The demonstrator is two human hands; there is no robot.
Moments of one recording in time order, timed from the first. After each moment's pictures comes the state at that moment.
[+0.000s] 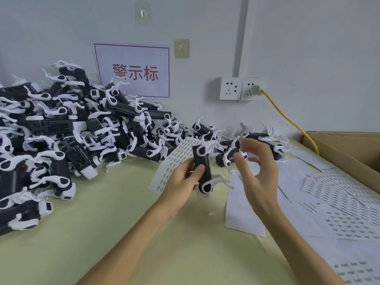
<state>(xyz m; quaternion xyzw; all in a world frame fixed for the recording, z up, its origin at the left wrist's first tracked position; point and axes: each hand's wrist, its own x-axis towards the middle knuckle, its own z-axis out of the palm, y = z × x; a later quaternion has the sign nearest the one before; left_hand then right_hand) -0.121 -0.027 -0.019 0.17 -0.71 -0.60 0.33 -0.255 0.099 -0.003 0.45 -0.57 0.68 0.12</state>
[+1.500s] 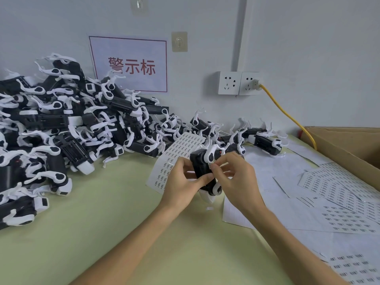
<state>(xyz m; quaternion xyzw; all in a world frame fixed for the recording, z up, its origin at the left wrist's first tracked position) -0.130 -0.019 -0.035 0.27 -0.70 -0.54 0.39 -0.239 0.088 -0.014 0.48 -0.66 0.58 0.02</state>
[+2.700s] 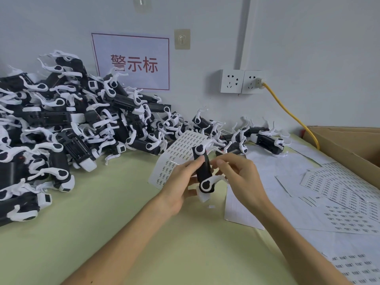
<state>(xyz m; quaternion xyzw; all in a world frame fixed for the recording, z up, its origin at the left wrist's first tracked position) -0.120 -0.017 -0.016 0.24 -0.60 -0.72 0.25 -0.246 0.094 -0.009 0.49 -0.64 0.59 -0.07</state>
